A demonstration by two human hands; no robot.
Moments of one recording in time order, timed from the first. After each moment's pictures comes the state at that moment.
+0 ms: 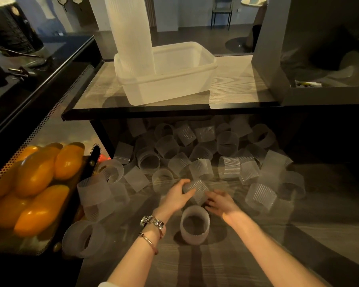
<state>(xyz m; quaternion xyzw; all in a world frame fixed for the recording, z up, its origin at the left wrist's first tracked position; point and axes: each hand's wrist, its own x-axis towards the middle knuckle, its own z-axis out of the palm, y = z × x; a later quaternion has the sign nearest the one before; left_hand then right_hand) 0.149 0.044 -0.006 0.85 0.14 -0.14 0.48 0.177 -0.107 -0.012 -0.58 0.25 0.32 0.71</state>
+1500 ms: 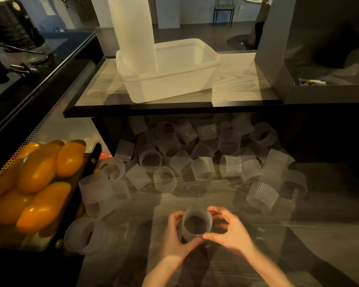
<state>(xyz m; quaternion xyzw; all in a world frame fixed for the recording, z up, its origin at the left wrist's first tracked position) 0.033 0.009 -0.010 0.77 0.16 0.01 0.62 0.099 -0.146 0.006 -0.80 -0.09 0.22 0.55</state>
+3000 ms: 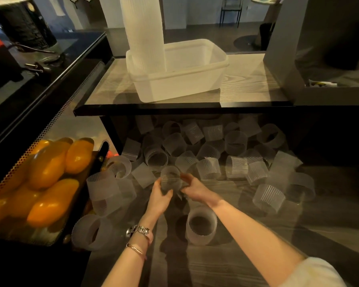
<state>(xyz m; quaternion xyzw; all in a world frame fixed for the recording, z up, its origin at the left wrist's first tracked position) 0.121 0.094 -0.035 0.78 0.27 0.02 0.57 0.188 -0.029 0.003 -0.79 -0.11 0.35 0.49</state>
